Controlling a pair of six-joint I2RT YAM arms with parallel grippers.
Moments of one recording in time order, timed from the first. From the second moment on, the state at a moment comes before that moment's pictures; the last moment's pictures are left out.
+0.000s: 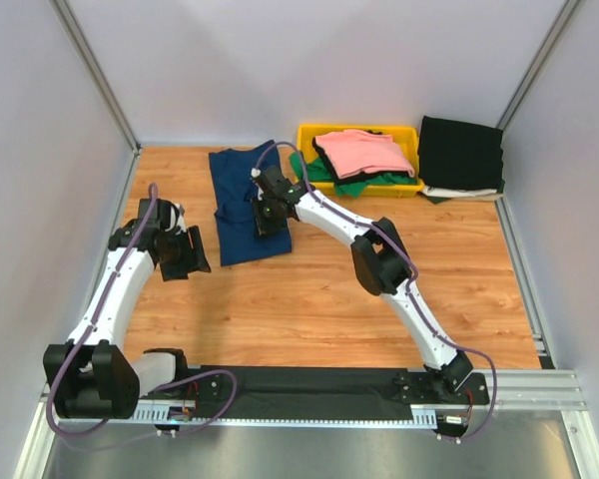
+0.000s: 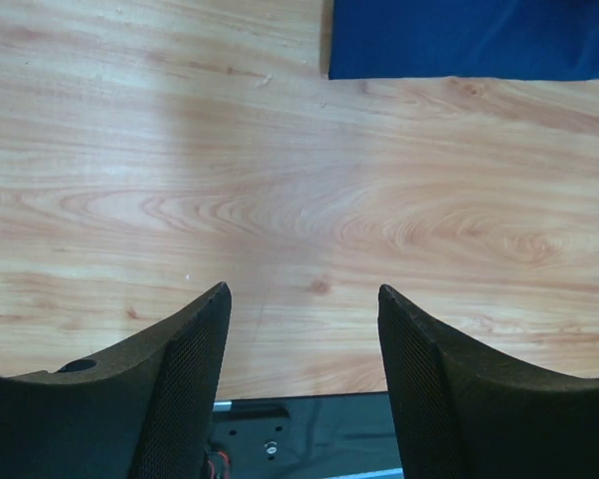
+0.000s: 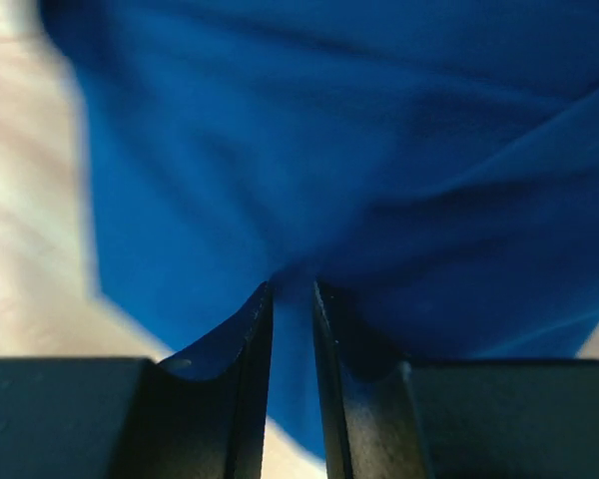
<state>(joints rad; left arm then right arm) -0.01 1.17 0.96 -0.91 0.16 -0.30 0.75 2.50 2.24 -0.67 -0.21 0.47</state>
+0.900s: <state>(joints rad) -0.01 1.18 0.95 -0.87 0.16 -0.28 0.61 2.72 2.53 -0.18 -0.03 0.50</state>
